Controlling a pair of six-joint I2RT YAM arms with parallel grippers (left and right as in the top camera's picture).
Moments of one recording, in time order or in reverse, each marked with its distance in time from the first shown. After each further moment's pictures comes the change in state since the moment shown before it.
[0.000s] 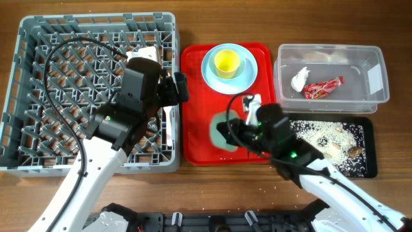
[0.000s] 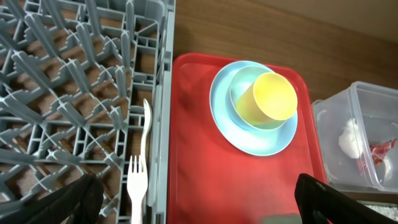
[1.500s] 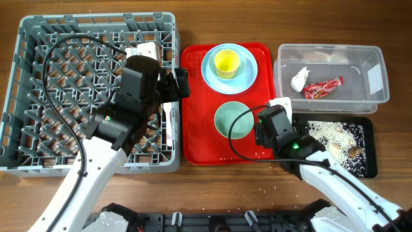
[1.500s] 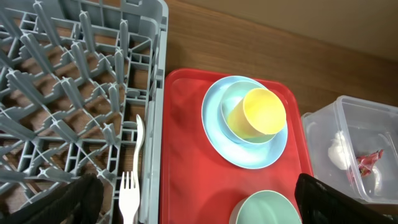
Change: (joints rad) left arm 0.002 0.000 0.000 0.060 0.001 -0.001; right arm -0.095 0.060 0.030 -0.401 0.762 -0.639
